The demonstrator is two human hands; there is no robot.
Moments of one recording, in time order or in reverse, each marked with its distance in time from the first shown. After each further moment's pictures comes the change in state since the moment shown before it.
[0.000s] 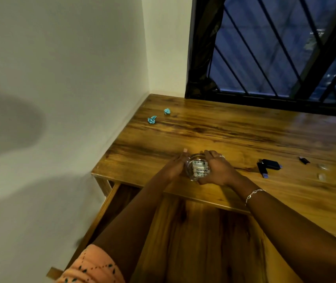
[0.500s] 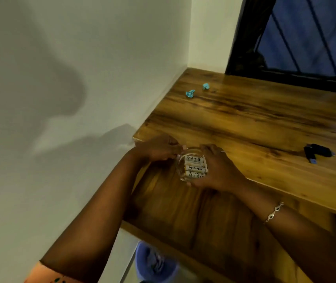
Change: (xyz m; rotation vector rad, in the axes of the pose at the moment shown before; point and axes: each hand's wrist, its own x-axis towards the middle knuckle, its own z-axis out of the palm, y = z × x) left_hand -0.137 0.005 -0.104 0.359 -0.007 -0.047; right_hand -0.062 -0.112 0.041 0.104 0.000 -0.242
